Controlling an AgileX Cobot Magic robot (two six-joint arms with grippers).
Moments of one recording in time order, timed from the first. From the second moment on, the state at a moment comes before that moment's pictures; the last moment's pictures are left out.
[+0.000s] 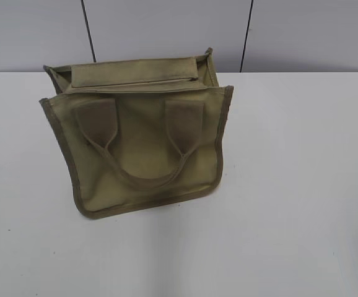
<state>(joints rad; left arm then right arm) -0.03 -0.01 -0.54 -0.01 1.05 -0.02 -0.04 -0.01 -0.47 0.09 1.09 -0.08</state>
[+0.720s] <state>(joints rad) -0.03 -0.01 -0.54 -0.01 1.05 -0.02 -0.04 -0.01 -0.47 0.09 1.09 -0.08</state>
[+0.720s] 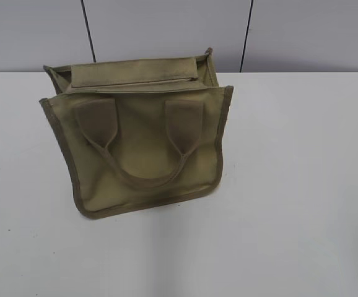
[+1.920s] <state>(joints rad) -0.03 0.12 -0.45 -0.02 0.48 -0.02 -0.04 -0.01 -0.47 0.09 1.09 -0.08</state>
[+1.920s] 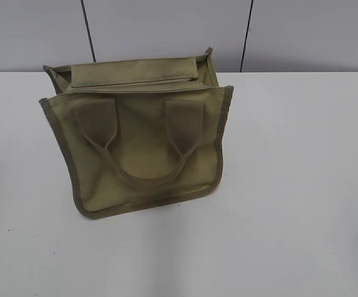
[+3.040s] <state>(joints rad) -0.03 1.70 -0.26 0.61 -1.16 -0.19 -0.04 -0.01 -0.47 0.09 1.09 -0.08</state>
